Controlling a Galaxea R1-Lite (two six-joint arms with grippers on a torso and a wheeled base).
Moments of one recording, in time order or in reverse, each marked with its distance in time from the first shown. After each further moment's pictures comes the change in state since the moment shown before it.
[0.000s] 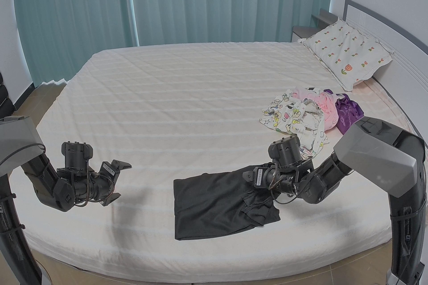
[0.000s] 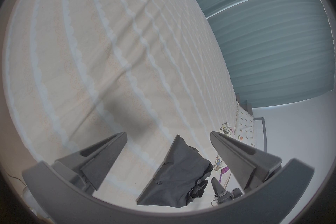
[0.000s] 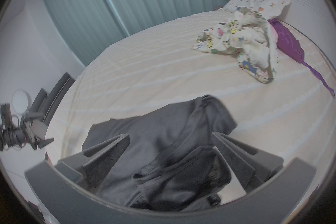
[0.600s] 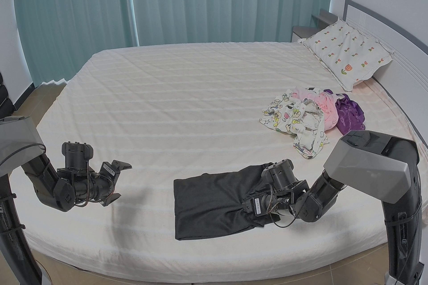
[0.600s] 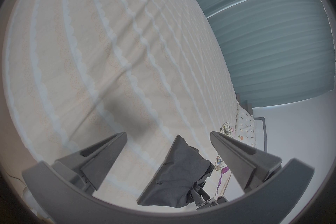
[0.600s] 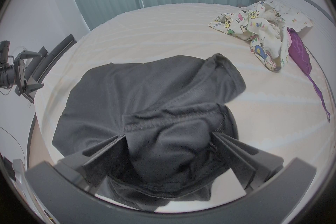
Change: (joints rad) left arm -0.001 0.003 -0.001 0.001 0.000 0.002; right arm 0.060 0.036 0.124 0.000 -0.008 -0.194
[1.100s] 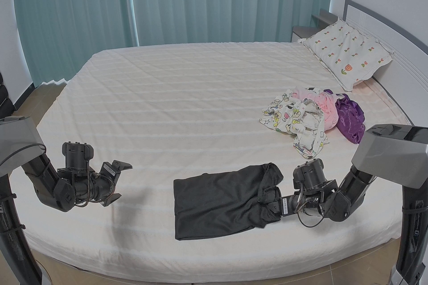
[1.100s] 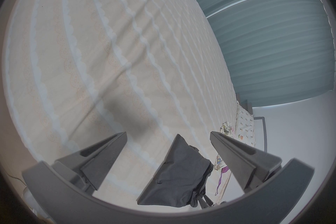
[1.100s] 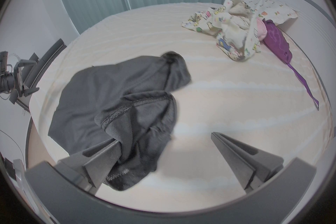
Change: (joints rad) left arm -0.002 0.000 0.000 0.000 -0.001 0.000; right arm -0.117 -0.119 0.235 -0.100 0.006 -0.025
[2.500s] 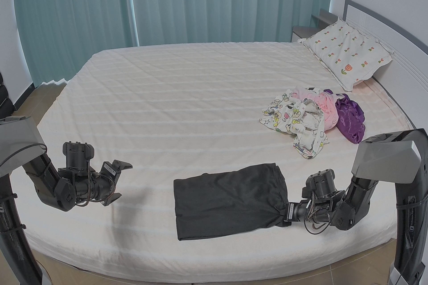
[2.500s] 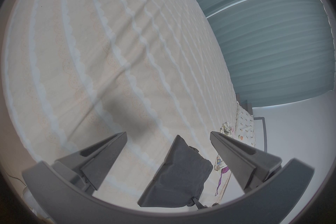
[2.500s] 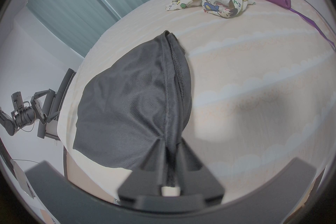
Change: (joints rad) left arm 0.000 0.008 -0.009 0.000 0.001 -0.001; right arm -0.084 0.081 0.136 -0.232 0.270 0.228
